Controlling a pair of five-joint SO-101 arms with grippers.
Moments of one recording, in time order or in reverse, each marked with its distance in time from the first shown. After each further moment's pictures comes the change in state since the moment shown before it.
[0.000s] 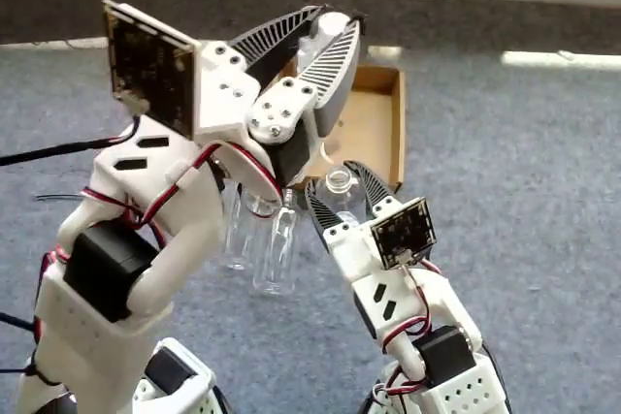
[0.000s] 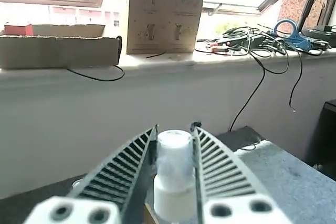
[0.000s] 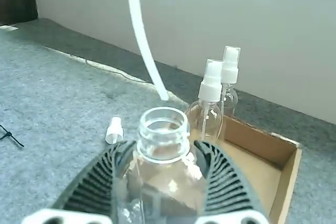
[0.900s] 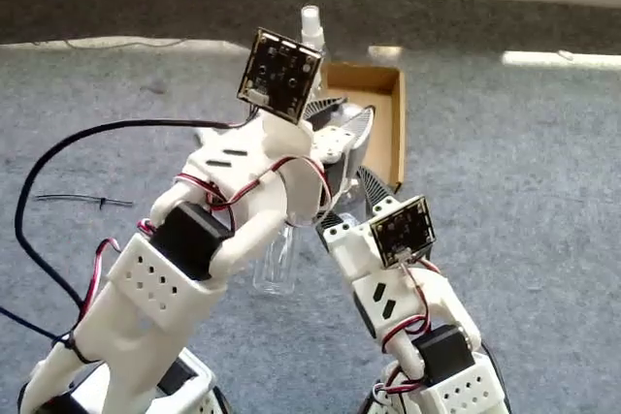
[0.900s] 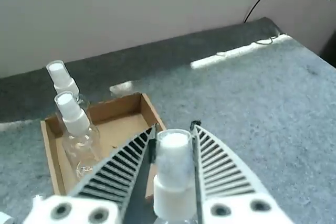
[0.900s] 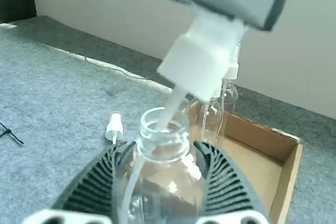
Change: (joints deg) left arm 0.5 1.2 23.3 0.0 4.4; right arm 0.2 0.2 0.1 0.0 -0.4
